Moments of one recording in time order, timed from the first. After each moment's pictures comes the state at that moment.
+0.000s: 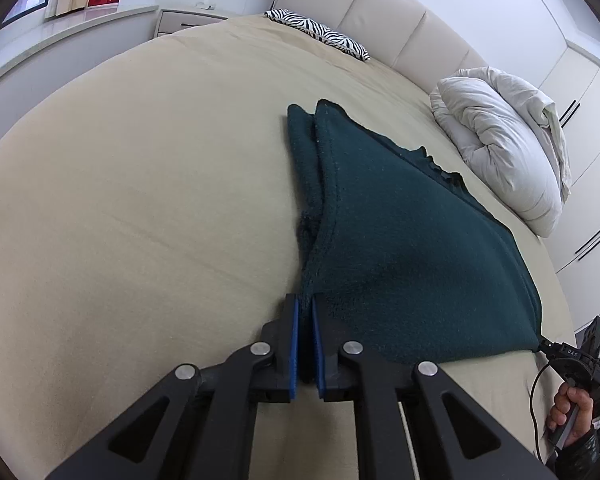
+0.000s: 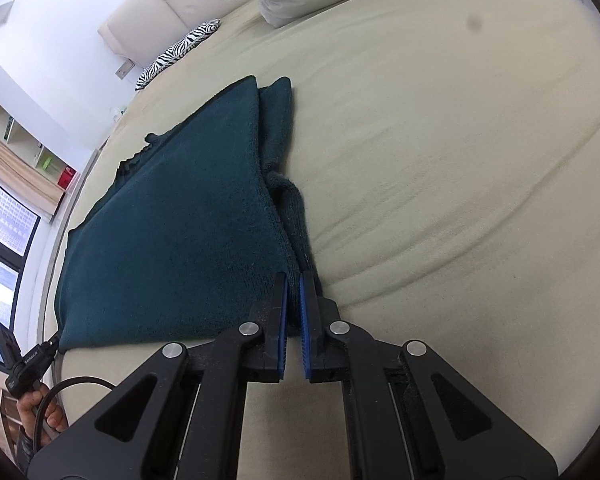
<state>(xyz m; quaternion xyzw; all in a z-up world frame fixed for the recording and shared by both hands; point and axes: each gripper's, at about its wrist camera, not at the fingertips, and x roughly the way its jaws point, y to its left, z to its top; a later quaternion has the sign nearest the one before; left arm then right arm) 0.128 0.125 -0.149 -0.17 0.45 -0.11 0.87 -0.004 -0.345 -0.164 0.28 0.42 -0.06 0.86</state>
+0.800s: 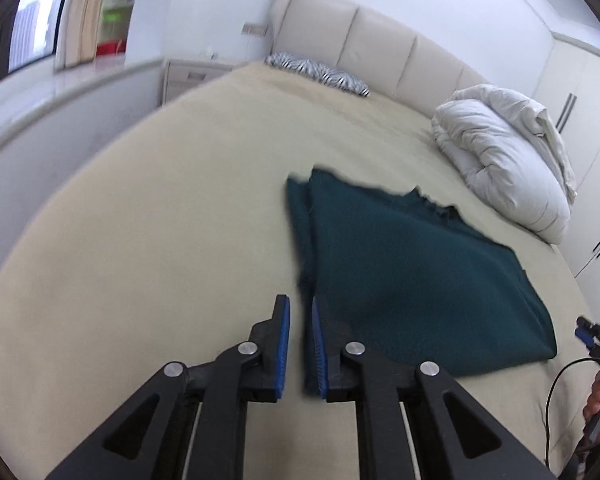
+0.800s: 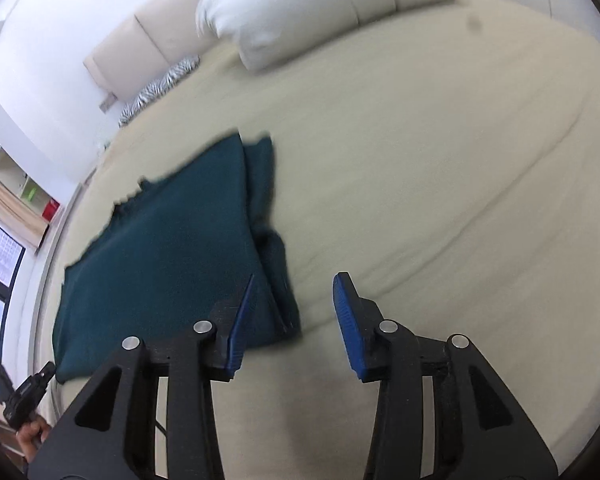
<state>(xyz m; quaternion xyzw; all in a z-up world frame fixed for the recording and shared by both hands) 0.115 0.115 -0.086 -0.11 0.37 -0.08 0.92 -0.030 -0.342 -0.103 0.26 0.34 -0.13 0.89</state>
